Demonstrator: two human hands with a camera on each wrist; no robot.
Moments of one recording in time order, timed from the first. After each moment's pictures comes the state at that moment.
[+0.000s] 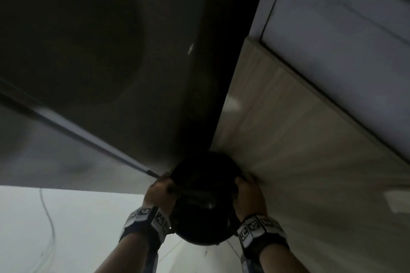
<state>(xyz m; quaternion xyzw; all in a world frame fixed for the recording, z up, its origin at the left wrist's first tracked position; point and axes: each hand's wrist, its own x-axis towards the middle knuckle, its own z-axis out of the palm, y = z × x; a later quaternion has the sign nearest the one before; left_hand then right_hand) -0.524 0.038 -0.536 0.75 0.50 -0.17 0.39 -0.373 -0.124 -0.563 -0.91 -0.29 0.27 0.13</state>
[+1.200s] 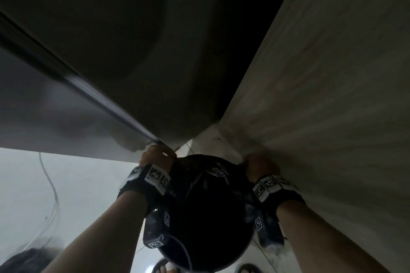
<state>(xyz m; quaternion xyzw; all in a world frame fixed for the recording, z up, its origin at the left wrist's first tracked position) -0.527 0.087 -0.618 0.71 0.57 -0.12 0.40 -0.340 -0.089 -0.648 -0.89 -0.25 0.37 -0.04</state>
